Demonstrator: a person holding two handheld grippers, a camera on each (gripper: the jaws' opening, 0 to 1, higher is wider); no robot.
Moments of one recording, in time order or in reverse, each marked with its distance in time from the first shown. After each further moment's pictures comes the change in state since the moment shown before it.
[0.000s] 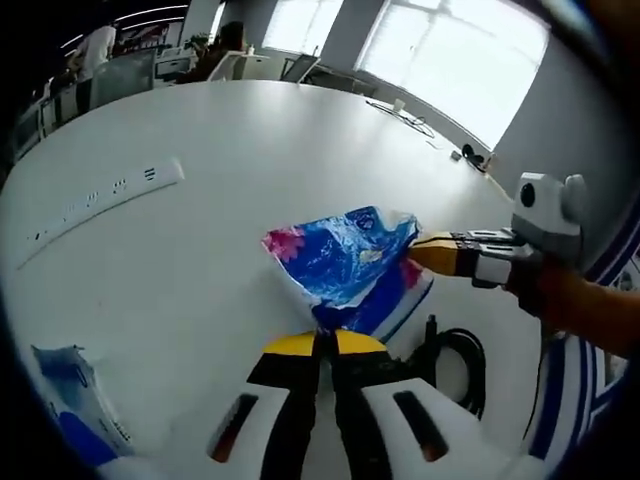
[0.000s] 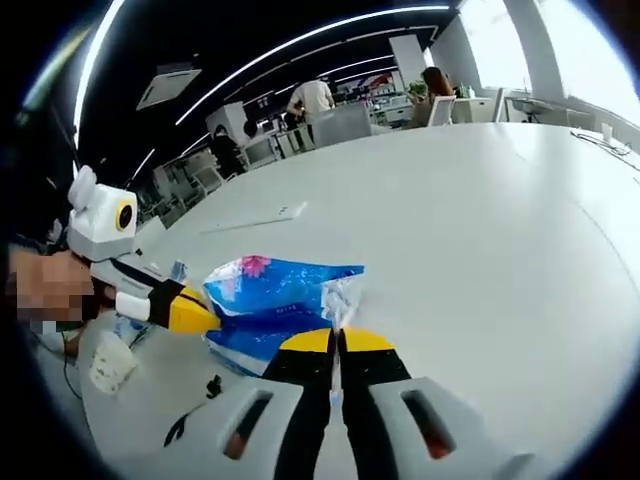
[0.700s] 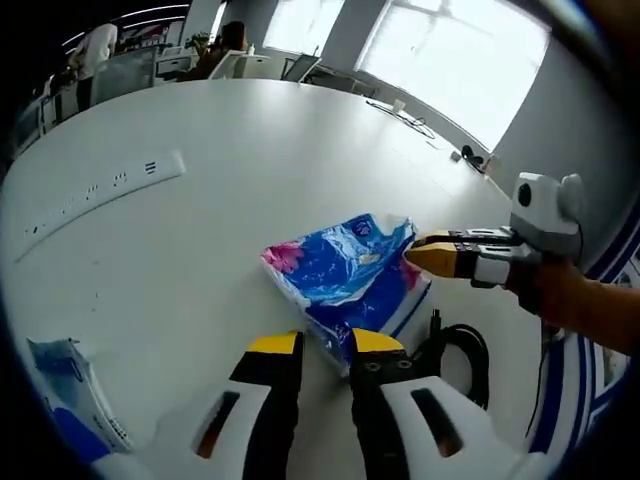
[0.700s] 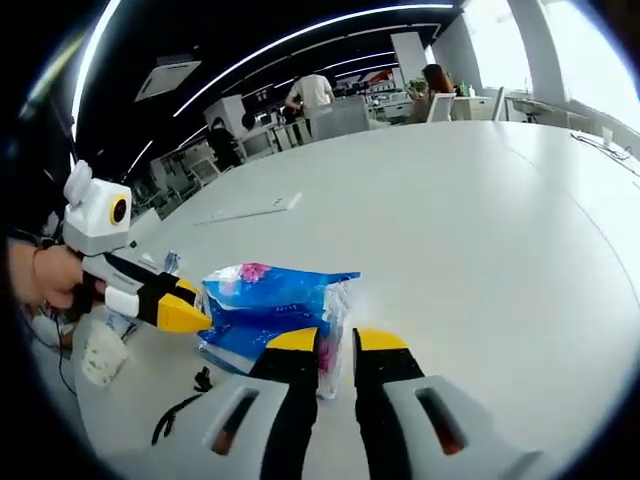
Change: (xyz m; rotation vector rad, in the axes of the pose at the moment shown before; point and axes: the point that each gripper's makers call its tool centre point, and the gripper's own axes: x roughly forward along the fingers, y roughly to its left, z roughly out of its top) left arm 0.003 0.002 -0.002 -0.004 0.003 -0.004; right arm 0.000 -0.007 0.001 -0.016 0.019 -0.019
